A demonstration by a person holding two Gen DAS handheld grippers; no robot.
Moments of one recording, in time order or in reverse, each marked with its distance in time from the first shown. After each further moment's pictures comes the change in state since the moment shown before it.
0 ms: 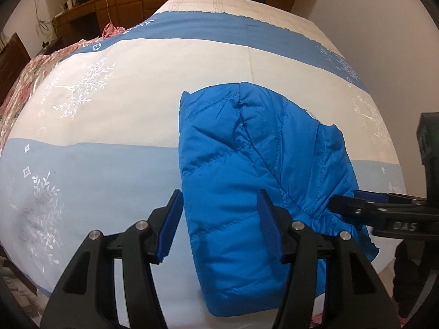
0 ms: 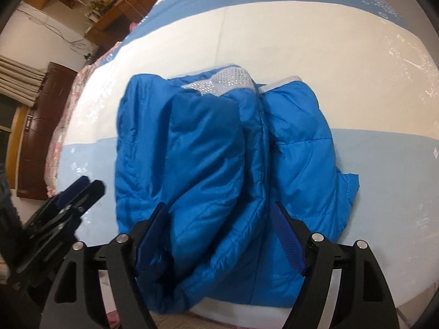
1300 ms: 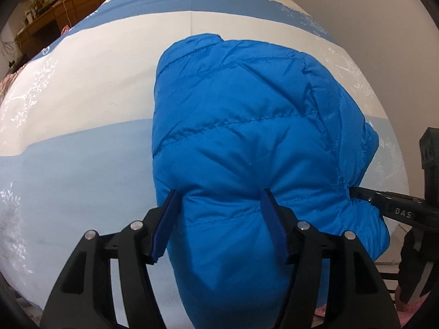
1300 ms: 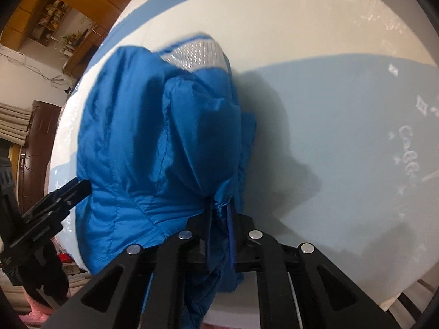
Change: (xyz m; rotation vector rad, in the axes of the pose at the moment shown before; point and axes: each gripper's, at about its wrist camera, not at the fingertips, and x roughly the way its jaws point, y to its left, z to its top) left arm 0.067 -0.059 -0.030 0.151 0.107 -0.088; right arm 0.012 -0.112 -0.059 0.195 -0.061 0.033
